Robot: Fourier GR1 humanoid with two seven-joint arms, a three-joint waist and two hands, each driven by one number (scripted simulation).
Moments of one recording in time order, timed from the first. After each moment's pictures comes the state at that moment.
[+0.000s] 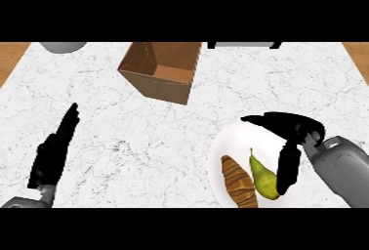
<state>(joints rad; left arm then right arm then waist) -0.04 0.47 -0.24 -1.49 0.12 0.33 0.05 -0.51 -0.58 0.50 -1.54 -0.05 0.68 0.78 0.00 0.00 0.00</state>
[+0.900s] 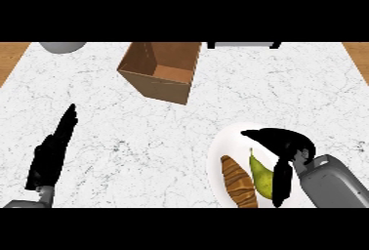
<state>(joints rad) -0.01 0.40 -0.15 -1.50 0.04 0.25 0.06 -0.38 -0.47 0.46 -1.57 0.16 0.74 0.80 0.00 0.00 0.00</state>
